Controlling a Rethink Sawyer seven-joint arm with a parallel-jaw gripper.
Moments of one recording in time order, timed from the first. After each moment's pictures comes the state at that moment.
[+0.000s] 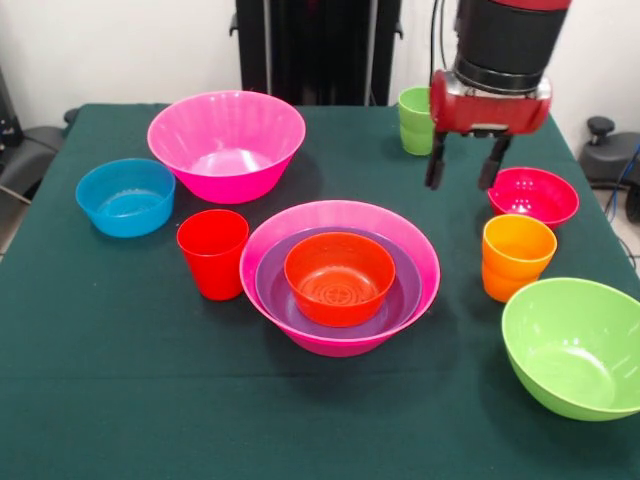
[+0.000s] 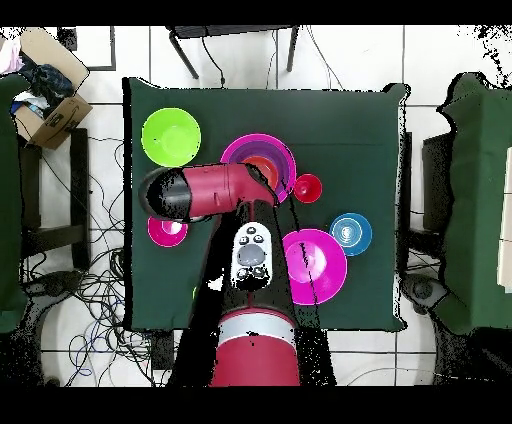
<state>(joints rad) -0.01 -0.60 -0.01 1.50 -0.14 0.61 1.82</state>
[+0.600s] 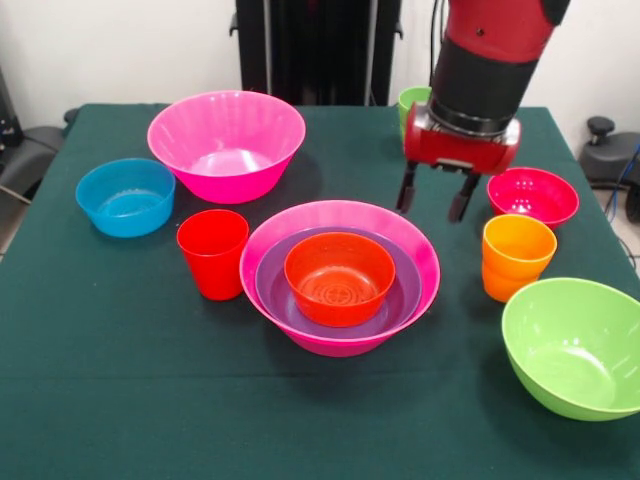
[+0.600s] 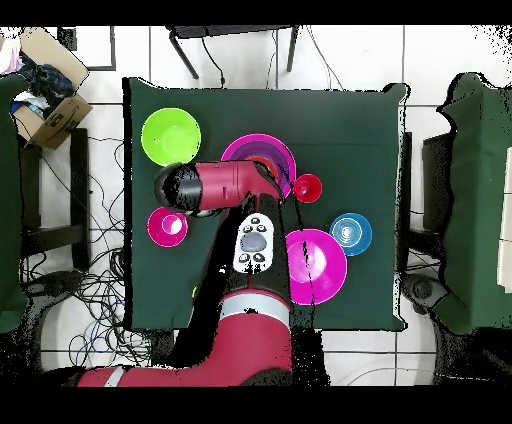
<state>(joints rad) 0.01 -0.50 -0.08 1.43 -0.11 0.62 1.95</state>
